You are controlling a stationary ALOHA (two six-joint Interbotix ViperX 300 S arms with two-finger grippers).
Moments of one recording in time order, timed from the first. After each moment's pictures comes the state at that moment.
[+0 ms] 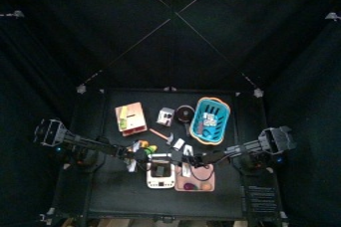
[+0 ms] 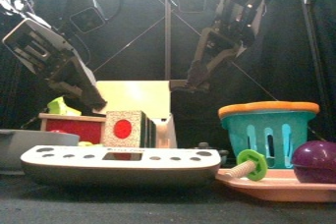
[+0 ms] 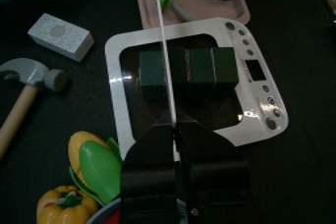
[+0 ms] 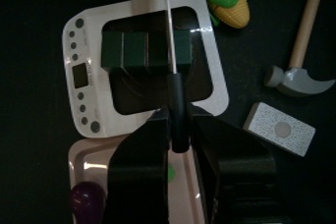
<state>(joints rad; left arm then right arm) -0.12 -0.22 1.01 0.32 -0.12 -0.29 0.20 -0.05 0.54 -0.43 0.41 0.65</state>
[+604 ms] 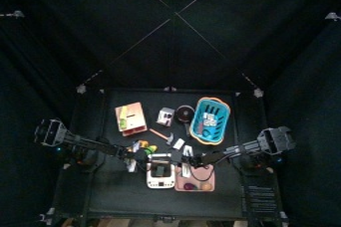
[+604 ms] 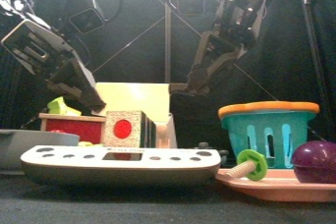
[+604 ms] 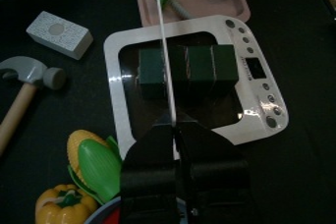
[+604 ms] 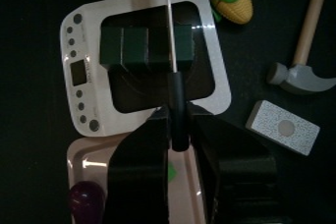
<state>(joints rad) -0.13 -0.21 1.01 0.32 -0.11 -0.29 0.20 -0.03 0.54 -0.43 0.40 0.65</state>
